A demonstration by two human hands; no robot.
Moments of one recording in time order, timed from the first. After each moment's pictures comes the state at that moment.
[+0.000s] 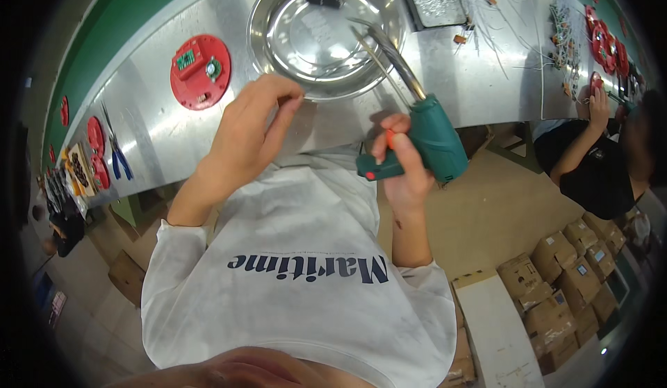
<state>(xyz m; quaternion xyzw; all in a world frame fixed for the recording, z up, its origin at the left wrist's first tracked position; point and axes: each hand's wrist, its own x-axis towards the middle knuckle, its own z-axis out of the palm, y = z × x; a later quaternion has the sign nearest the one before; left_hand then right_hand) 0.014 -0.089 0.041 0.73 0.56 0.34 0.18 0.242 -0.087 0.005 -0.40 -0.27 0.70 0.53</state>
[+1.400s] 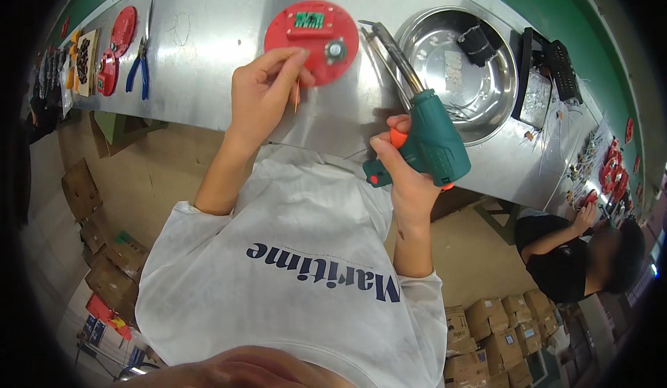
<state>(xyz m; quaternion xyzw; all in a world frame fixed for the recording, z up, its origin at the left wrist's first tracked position) -0.072 -0.158 0.002 0.27 0.69 0.58 0.35 0.137 -0.091 0.020 -0.42 -0.47 0.69 0.35</state>
